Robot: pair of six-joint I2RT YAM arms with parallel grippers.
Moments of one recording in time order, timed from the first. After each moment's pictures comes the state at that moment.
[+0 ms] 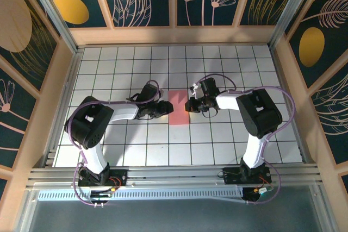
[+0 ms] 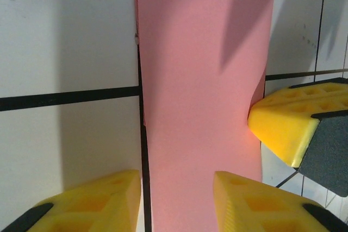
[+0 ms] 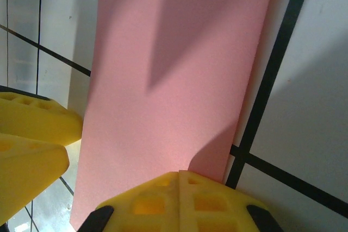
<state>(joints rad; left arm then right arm) -0.59 1.80 0.85 0.06 0.39 -0.84 0.46 1.86 0.92 -0.07 -0.58 0.39</state>
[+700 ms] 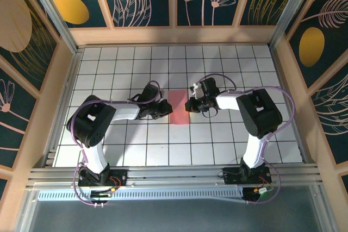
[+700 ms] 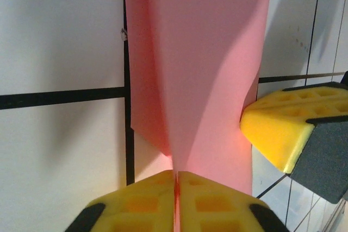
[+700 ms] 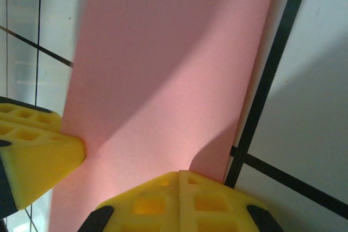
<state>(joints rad) -0.60 1.82 0.85 0.10 0.41 -0.90 0.46 1.86 0.92 -0.07 -0.57 0.39</state>
